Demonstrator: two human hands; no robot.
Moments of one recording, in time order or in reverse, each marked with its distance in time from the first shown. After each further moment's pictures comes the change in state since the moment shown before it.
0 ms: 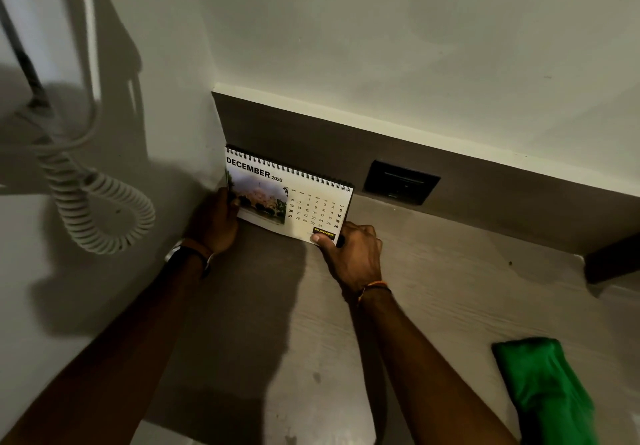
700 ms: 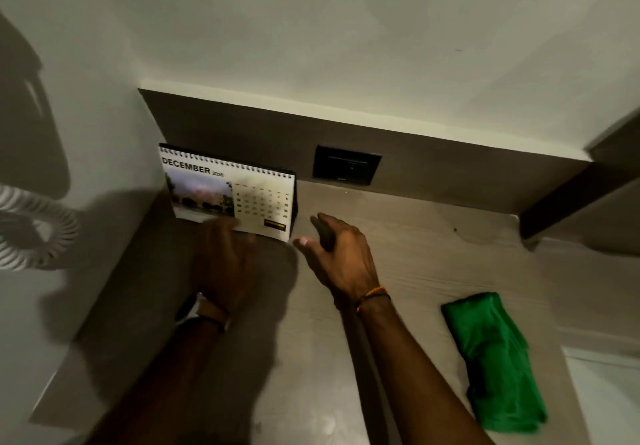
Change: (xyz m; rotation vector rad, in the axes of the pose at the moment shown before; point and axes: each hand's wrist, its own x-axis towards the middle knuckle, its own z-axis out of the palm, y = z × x) left_hand -0.107 0.092 0.069 -0.006 0.359 0.222; right_hand -0.046 0.025 -0.070 0.099 -0.028 0.034
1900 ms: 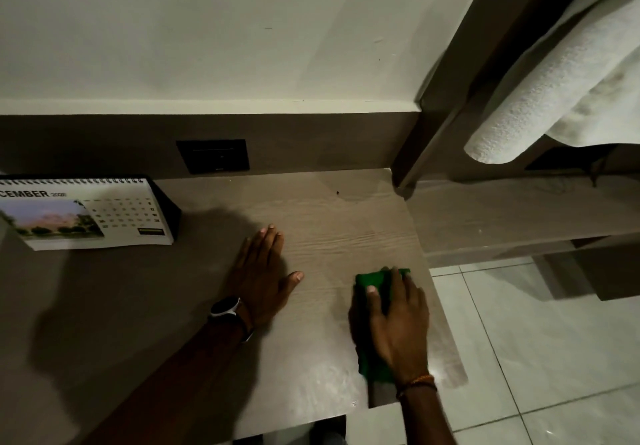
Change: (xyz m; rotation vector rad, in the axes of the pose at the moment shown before) left_hand -0.083 0.149 0.099 0.235 -0.793 0.504; right_hand -0.209 0.130 -0.140 -0.134 0.266 0.662
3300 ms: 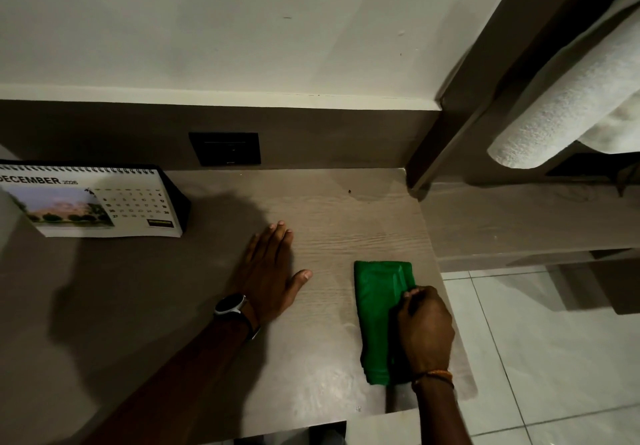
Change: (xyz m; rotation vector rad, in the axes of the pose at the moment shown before) left_hand 0.002 -0.008 0.012 -0.001 0.038 0.013; right_hand 0.026 0.018 0.000 0.021 0.188 0.122
